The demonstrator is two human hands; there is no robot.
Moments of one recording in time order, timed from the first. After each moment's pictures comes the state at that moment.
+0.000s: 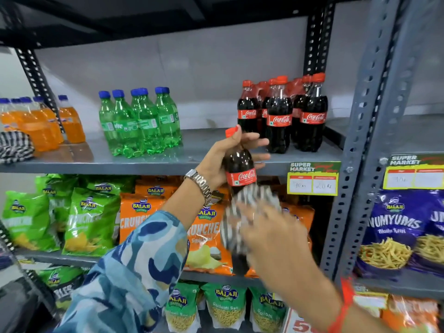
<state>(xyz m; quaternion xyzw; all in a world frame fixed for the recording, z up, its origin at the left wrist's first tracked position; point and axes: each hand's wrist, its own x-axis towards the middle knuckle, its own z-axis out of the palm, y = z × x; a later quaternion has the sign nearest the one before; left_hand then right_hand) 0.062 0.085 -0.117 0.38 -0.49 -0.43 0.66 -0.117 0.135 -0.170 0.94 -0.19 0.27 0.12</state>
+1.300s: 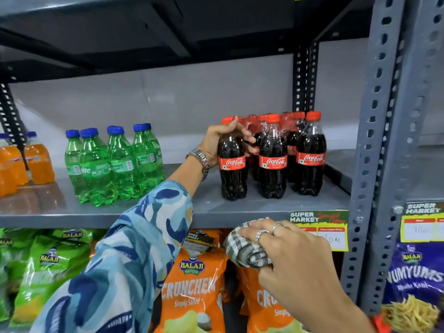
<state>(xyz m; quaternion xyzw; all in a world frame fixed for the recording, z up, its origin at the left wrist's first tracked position) 0.131 -0.029 -0.032 0.36 -0.62 -0.38 0.59 -0.094 0.060 -0.144 0.90 -0.23 0.38 0.04</state>
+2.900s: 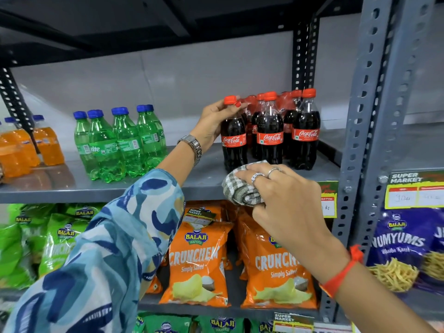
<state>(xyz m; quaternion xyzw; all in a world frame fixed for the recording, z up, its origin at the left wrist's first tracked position) 0.112 0.008 -0.034 0.48 -0.54 -0.24 0.65 -0.094 0.061 -0.120 0.85 -0.23 0.46 0.13</state>
